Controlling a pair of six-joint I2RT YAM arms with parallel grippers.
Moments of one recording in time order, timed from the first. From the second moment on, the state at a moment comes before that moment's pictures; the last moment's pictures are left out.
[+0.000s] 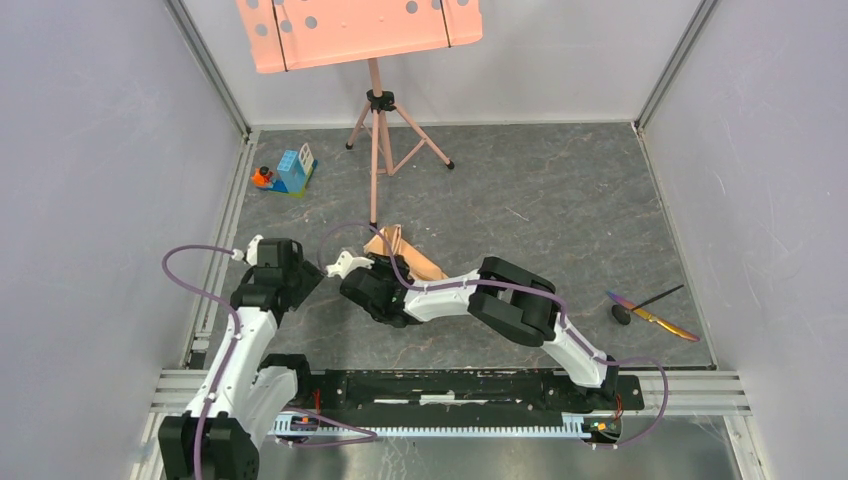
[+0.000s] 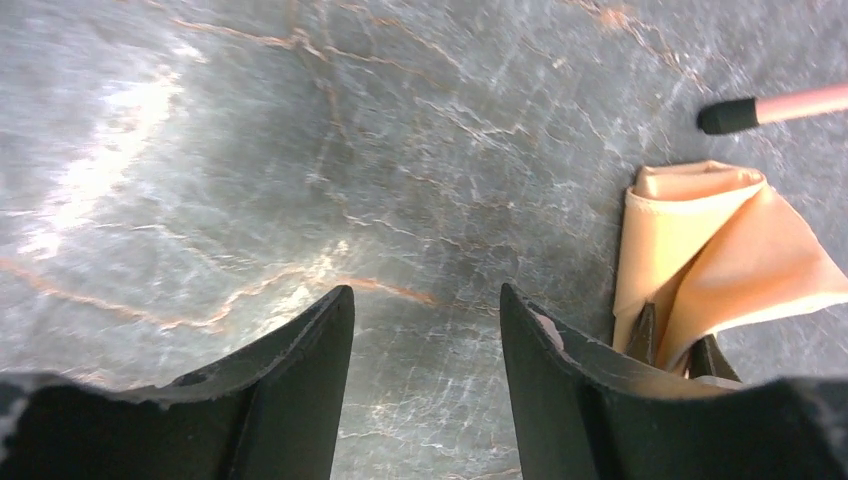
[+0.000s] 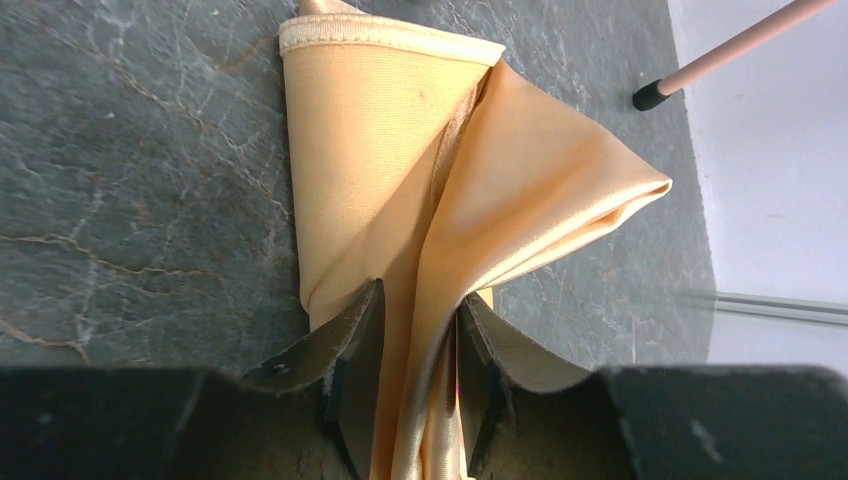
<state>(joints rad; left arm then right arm) -0.02 0.83 0.49 -0.56 -0.10 -0.84 1.23 2.26 1.47 0.00 0.92 -0.28</state>
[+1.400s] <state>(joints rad) -0.17 1.24 0.71 -0.38 0.32 -0.80 0.66 1.94 1.03 0.52 -0.43 0.46</state>
